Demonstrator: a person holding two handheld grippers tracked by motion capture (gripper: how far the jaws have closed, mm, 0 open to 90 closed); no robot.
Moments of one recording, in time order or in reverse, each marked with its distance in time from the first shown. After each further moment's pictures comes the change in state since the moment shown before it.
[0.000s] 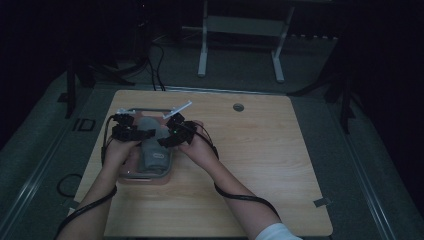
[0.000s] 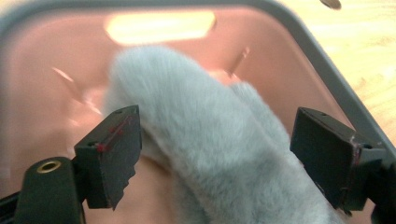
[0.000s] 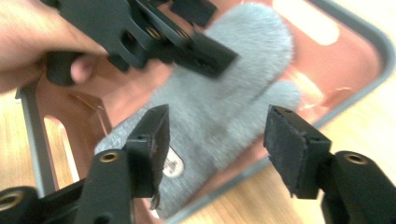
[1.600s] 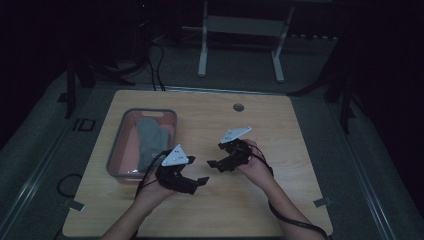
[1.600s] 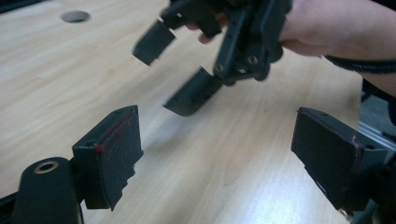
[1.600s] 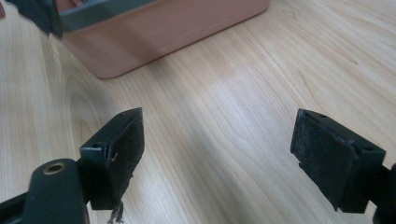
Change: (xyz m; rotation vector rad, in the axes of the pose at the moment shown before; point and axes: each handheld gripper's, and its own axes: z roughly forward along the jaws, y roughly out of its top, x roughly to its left) left arm -0.186 -0.067 -0.028 -0.078 -0.459 0.456; right arm -0.053 -0.135 -0.081 -0.043 -0.011 -0.078
